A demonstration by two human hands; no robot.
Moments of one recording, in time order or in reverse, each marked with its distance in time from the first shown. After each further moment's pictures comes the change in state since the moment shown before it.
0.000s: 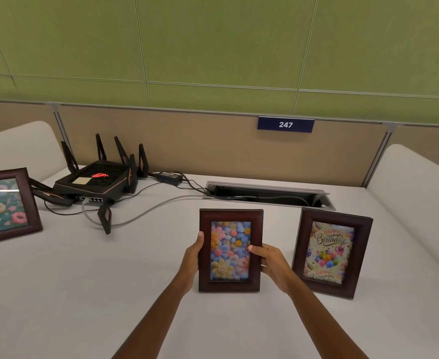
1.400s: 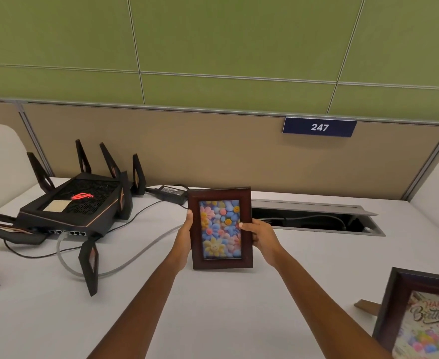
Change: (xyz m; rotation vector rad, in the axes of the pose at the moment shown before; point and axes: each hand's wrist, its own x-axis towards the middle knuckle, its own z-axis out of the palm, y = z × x) left_hand 0.184 0.061 -0.081 -0.080 0.038 -0.067; right_hand 0.205 -0.060 0.074 -0.013 0.085 -0.085
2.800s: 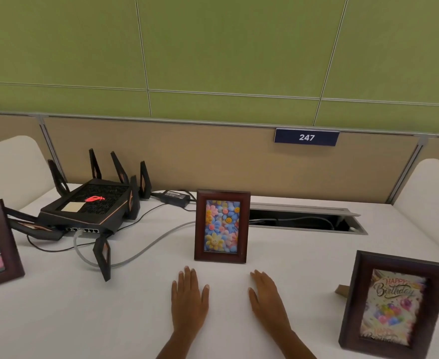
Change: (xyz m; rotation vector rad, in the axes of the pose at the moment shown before) left_hand -0.084 -0.123 -0.009 1.363 0.301 0.189; right_hand -0.110 0.106 -0.019 -0.968 0.101 -0.155
